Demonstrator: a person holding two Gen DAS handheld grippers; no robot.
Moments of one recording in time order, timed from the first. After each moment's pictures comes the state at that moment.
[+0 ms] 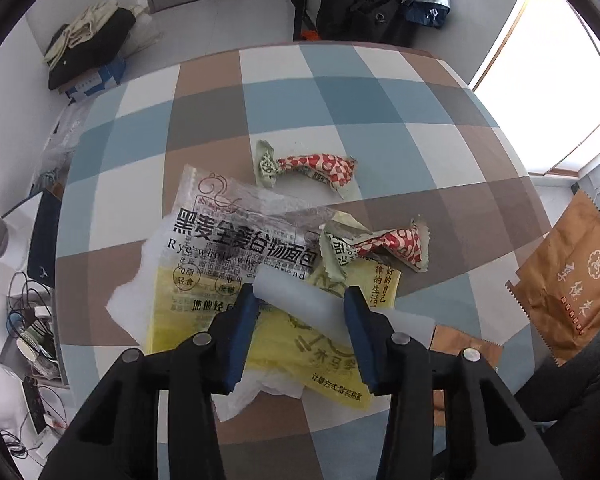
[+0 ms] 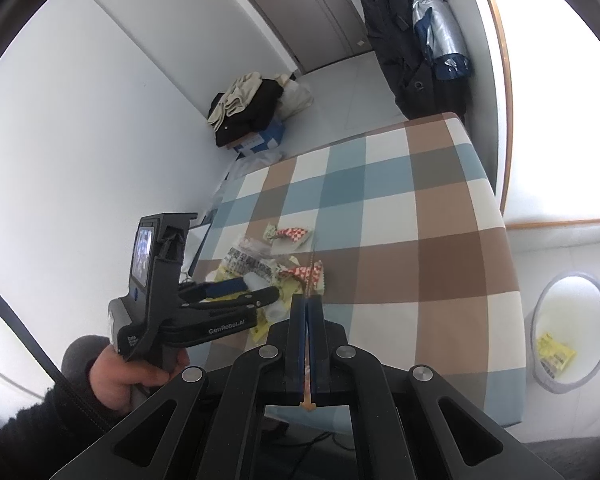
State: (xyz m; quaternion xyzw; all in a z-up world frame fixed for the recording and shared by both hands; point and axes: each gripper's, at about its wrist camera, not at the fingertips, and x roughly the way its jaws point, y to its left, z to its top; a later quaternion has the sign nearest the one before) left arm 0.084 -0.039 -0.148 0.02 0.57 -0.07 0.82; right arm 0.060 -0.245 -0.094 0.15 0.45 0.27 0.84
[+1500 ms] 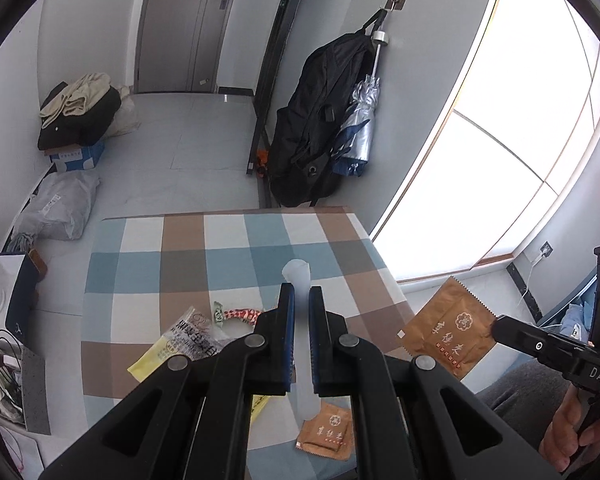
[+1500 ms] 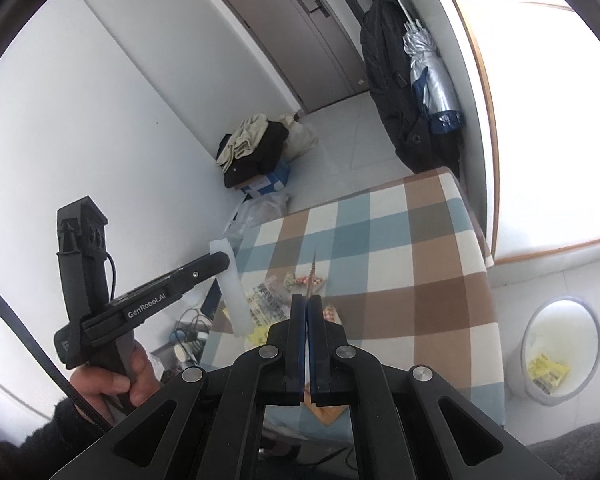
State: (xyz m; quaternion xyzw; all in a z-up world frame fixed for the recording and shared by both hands) left arm 0.067 -0.037 -0.020 -0.09 0.39 -0.16 0.90; right arm 0.042 -0.269 -0.031 0.18 0.38 0.26 0.87
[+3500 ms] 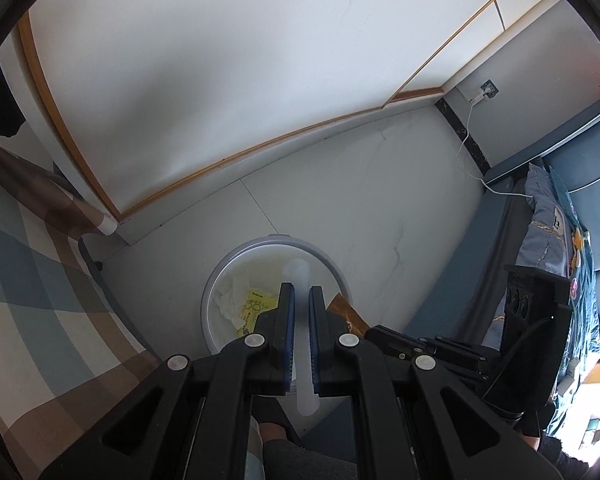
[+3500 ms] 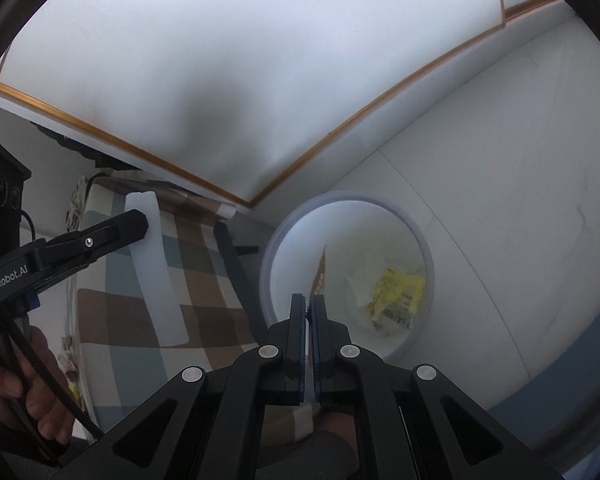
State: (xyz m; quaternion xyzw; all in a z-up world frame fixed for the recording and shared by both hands) left arm 0.158 -0.398 -0.163 0.03 0.60 -0.35 0.72; right arm 0.092 -0.569 -0.277 0.34 0.51 0.02 0.79
